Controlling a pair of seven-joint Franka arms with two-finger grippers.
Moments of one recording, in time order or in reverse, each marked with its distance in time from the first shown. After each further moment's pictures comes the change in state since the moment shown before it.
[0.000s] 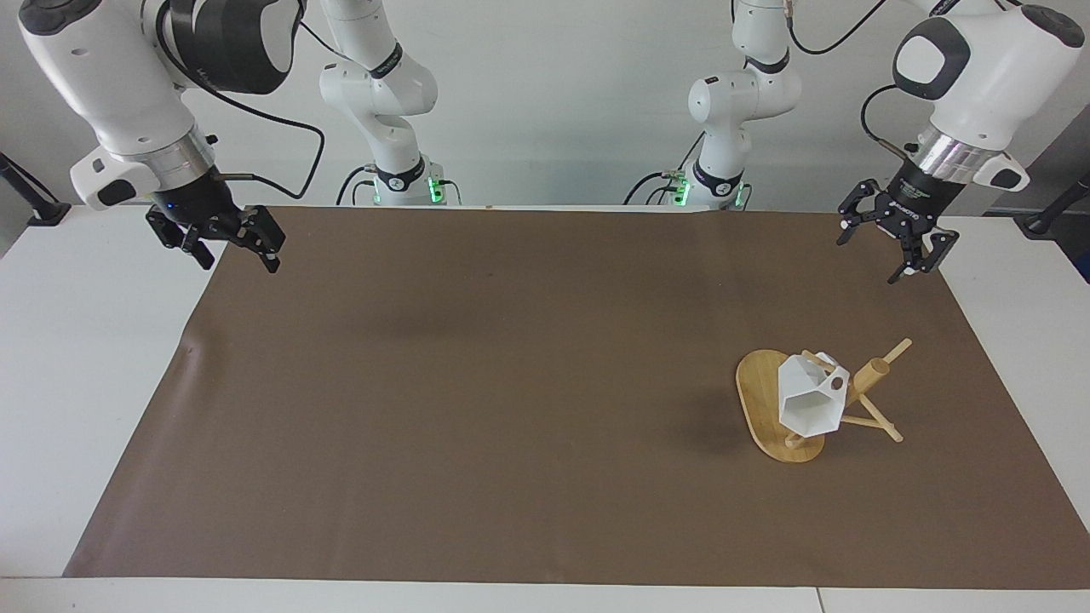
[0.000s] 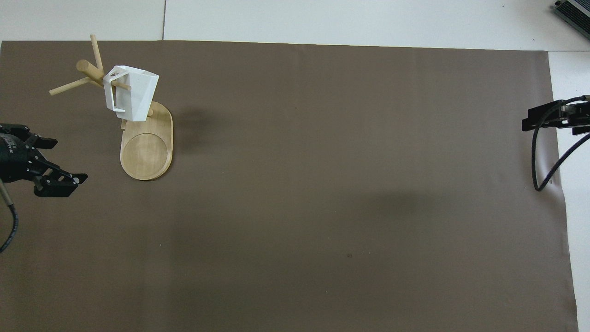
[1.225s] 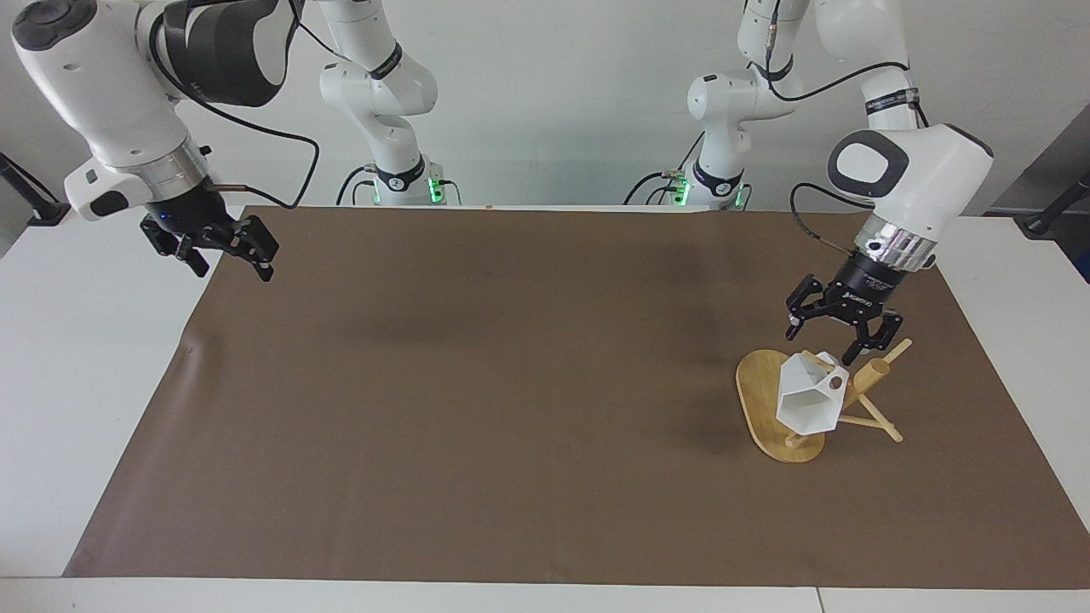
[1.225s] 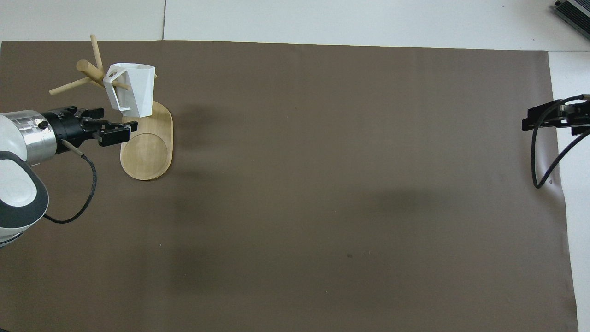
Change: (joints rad) left arm -0.097 0.173 -0.009 -0.166 -0.364 0.531 -0.545; right arm -0.011 0.019 -0.010 0.000 0.000 0.019 0.000
